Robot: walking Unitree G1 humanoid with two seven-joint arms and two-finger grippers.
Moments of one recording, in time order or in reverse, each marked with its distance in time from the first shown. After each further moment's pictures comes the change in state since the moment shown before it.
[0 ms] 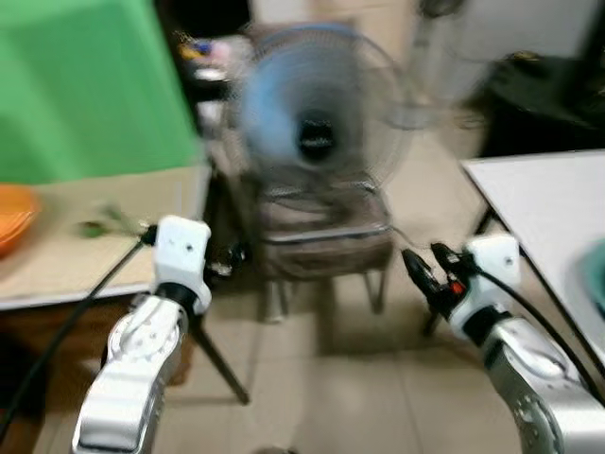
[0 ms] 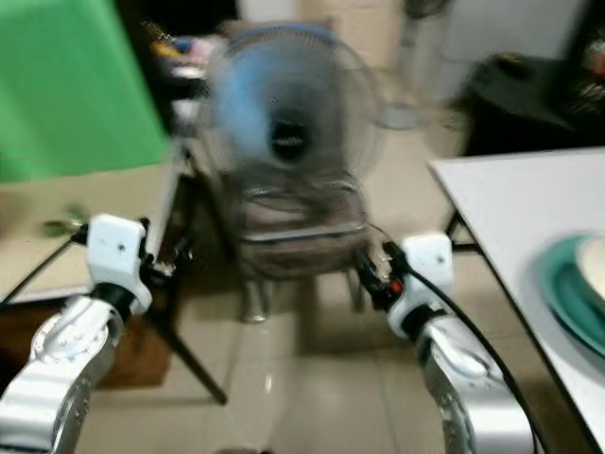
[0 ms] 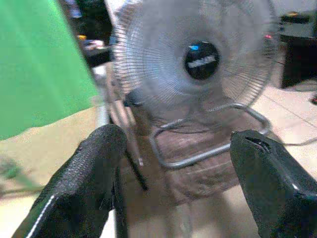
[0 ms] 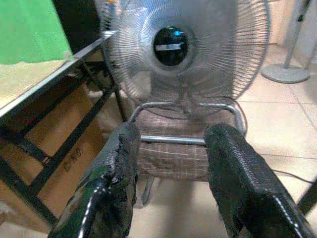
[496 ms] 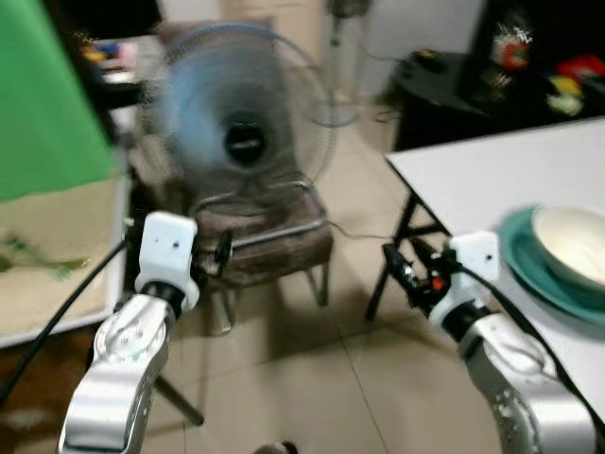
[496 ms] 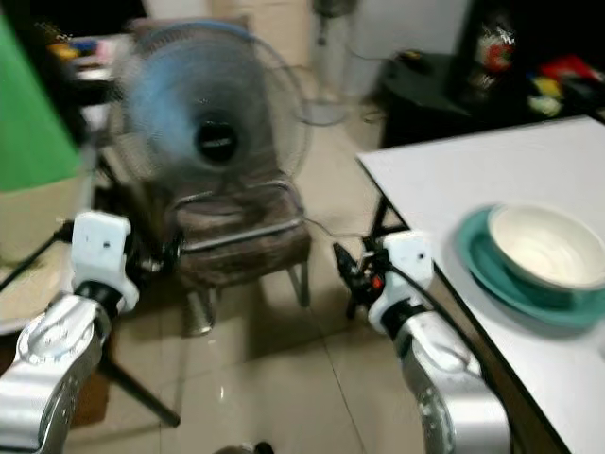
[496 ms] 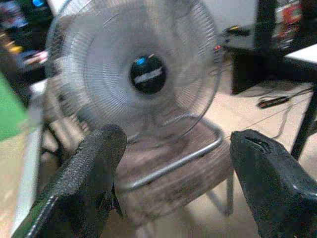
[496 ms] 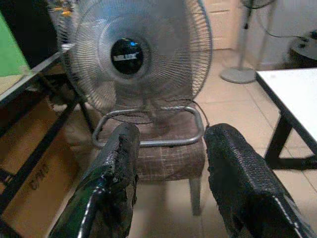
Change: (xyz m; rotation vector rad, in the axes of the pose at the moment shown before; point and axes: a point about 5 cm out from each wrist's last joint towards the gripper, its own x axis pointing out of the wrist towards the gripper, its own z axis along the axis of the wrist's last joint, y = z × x) left arm -0.003 0.013 0.000 0.001 0.009 0.021; right arm 0.009 0.013 0.007 0.021 -0.048 0.040
